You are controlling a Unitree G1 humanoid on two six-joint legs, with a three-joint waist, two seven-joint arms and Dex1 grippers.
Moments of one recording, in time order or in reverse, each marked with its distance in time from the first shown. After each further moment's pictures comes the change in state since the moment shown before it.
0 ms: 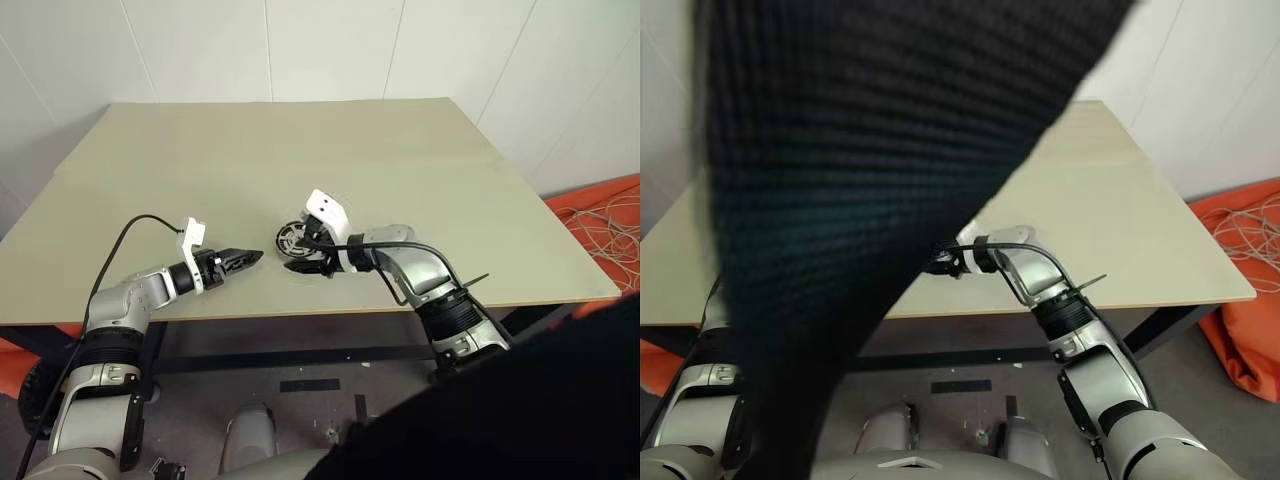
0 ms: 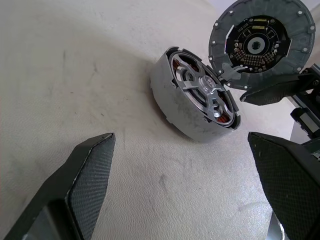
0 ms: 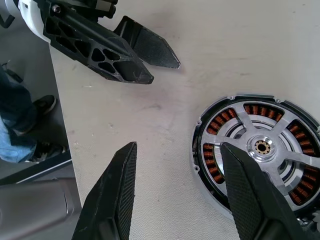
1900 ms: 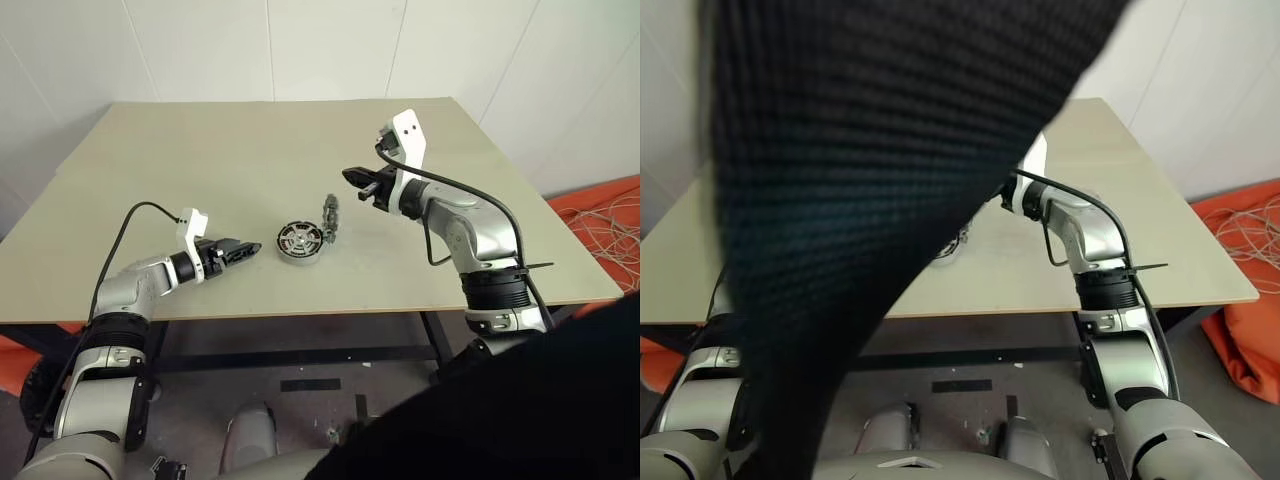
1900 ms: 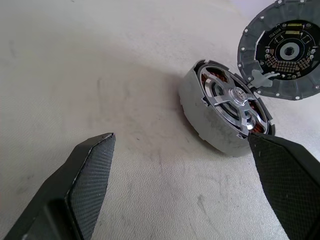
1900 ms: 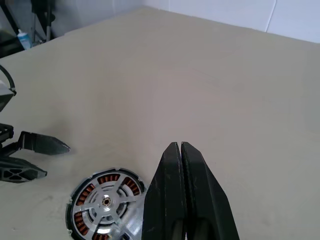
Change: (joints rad) left arm -0.086 -0.004 -0.022 0.122 0.101 -0.126 0.002; right arm -0.081 -0.107 -0.324 -0.061 0.195 0.037 -0.291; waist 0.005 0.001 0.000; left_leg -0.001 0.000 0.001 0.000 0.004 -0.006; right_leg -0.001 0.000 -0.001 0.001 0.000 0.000
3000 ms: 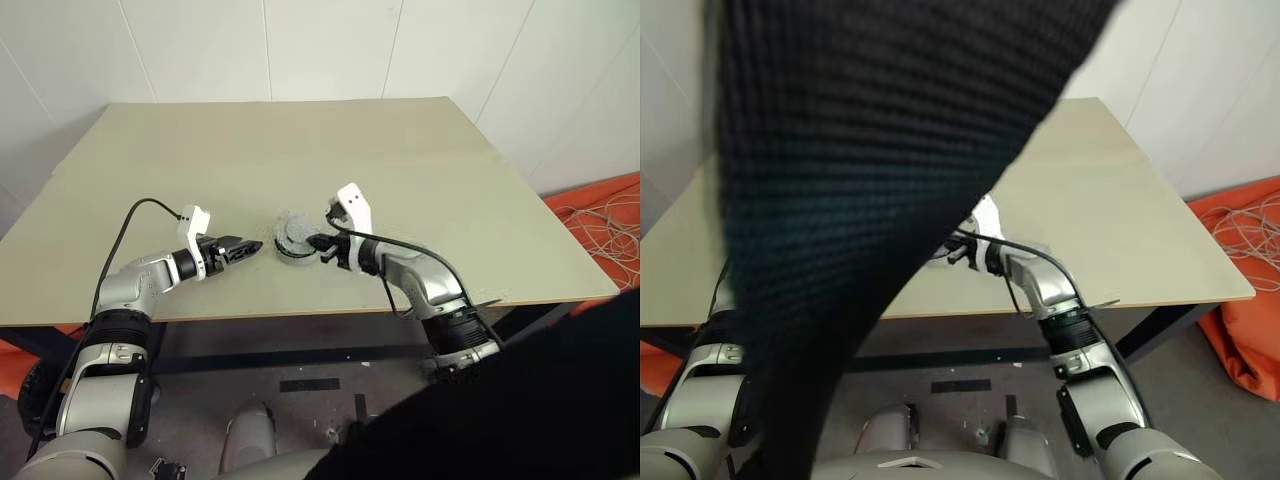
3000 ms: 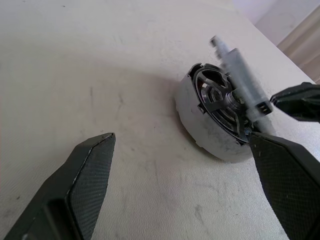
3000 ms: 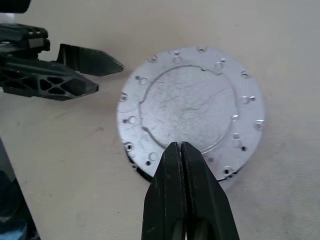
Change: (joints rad) left arm -0.016 0.000 -0.001 0.003 0.016 -0.002 -0.002; right arm 0.196 0.159 0.200 0.023 -0.067 0.001 0.001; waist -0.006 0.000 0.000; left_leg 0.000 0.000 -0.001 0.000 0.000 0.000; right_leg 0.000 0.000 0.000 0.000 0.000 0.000
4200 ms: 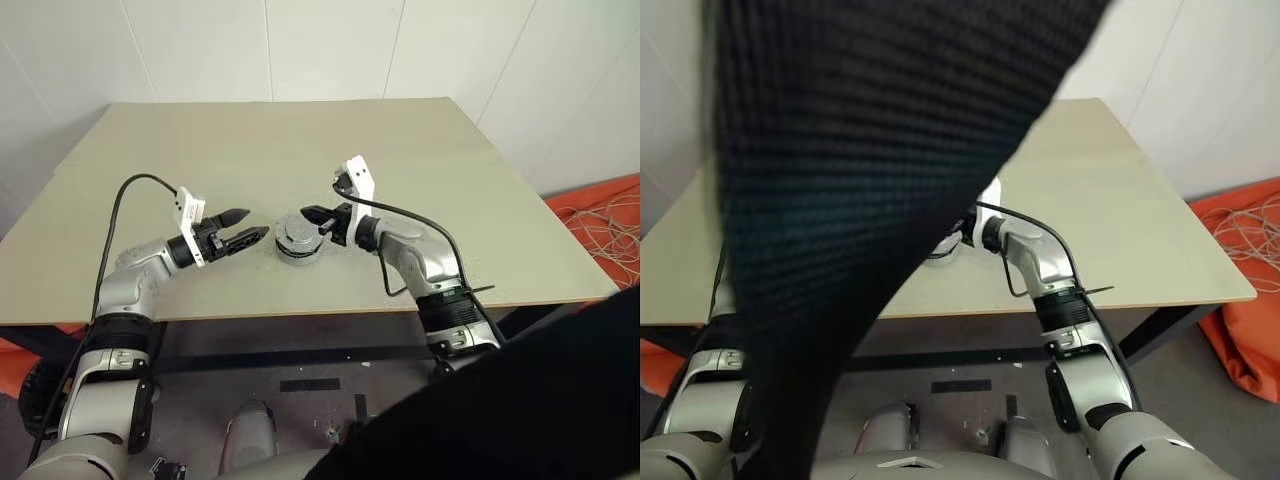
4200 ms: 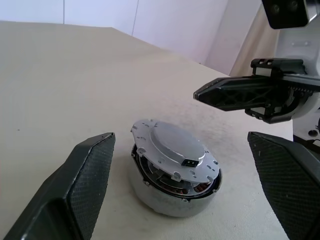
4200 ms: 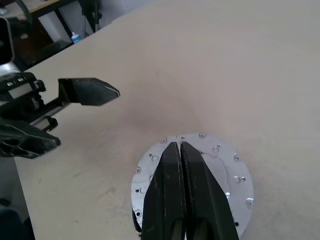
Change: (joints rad) left arm 0.035 -0.026 0.021 -0.073 -0.029 -0.328 -0.177; right arm -0.113 0.044 -0.114 0.157 0.068 -0.116 0.021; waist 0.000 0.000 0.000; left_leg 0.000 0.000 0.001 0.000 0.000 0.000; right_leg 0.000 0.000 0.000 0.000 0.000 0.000
